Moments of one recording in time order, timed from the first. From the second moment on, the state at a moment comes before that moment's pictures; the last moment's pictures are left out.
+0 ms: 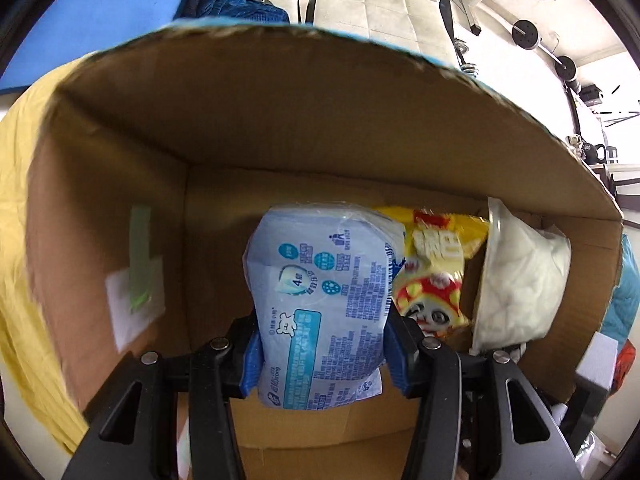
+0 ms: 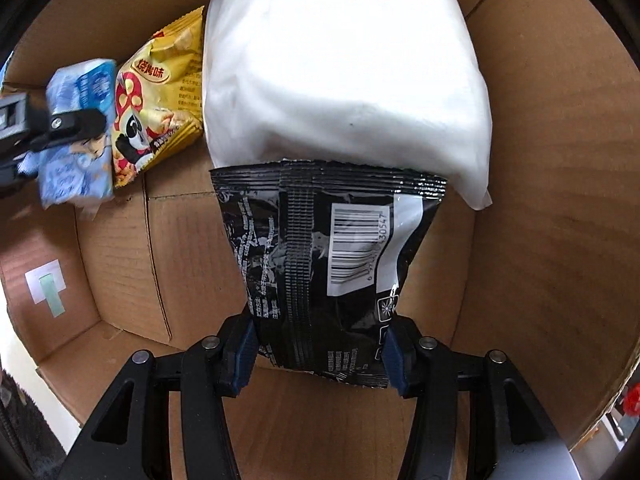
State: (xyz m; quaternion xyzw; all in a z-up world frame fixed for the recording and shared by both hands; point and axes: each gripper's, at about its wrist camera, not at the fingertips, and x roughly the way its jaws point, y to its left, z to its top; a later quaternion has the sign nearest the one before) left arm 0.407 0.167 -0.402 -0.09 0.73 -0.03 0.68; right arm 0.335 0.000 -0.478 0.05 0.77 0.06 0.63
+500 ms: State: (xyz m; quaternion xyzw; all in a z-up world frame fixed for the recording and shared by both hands) left arm 0.414 0.168 -0.405 -0.09 0.74 -0.03 0.67; right arm 0.347 -0.001 -0.453 0.03 0.76 0.04 0.65
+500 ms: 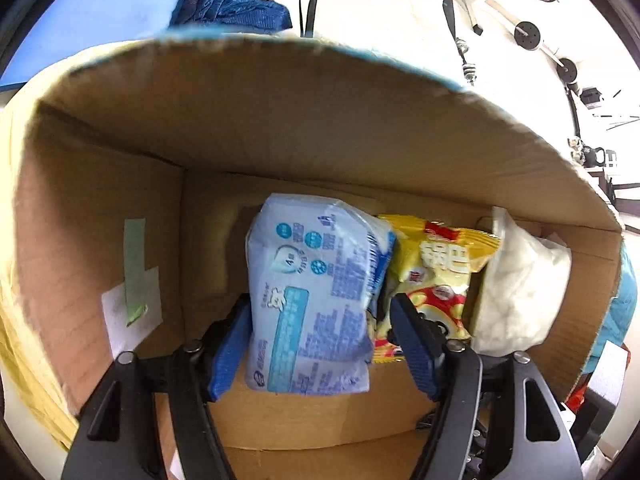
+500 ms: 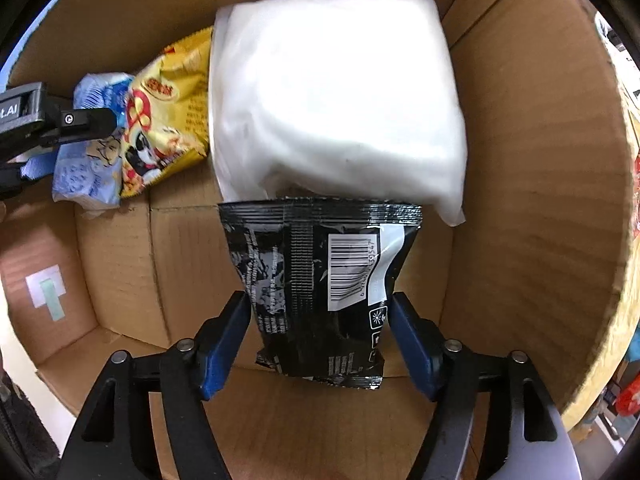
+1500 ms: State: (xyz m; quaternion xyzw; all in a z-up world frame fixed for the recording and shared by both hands) left arm 0.316 0.155 -0.292 -0.03 0.65 -0.02 0.76; right arm 0.312 -0.022 -0.326 0.03 0.69 0.05 0.72
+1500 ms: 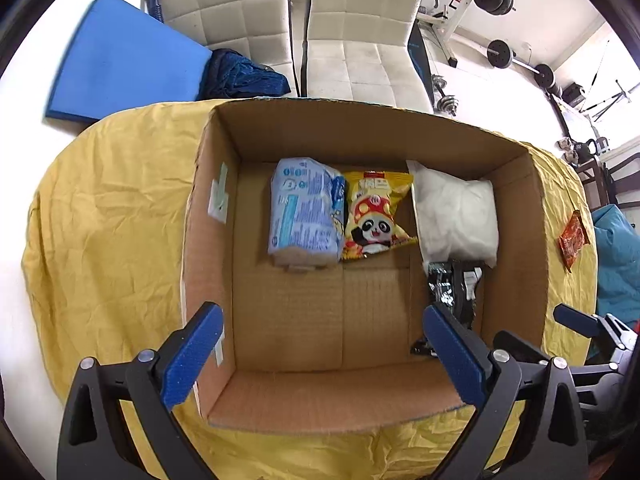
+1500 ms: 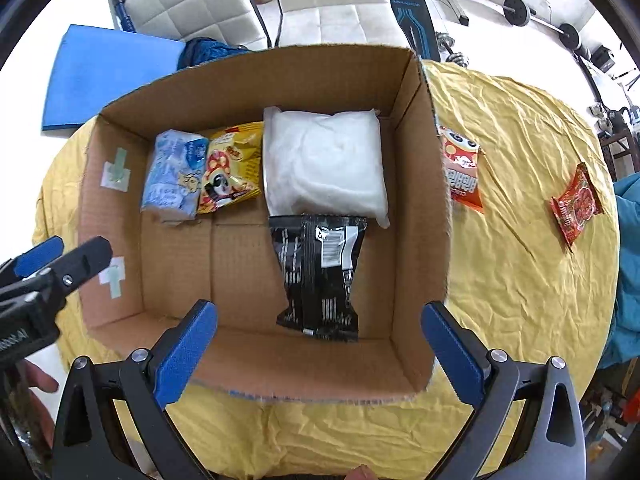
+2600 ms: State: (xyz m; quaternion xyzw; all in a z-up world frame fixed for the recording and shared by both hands) left arm 0.178 0.113 -0.129 -0.03 0.55 0.01 0.84; right arm 0.188 -0.081 -0.146 0.06 0.57 0.13 0.81
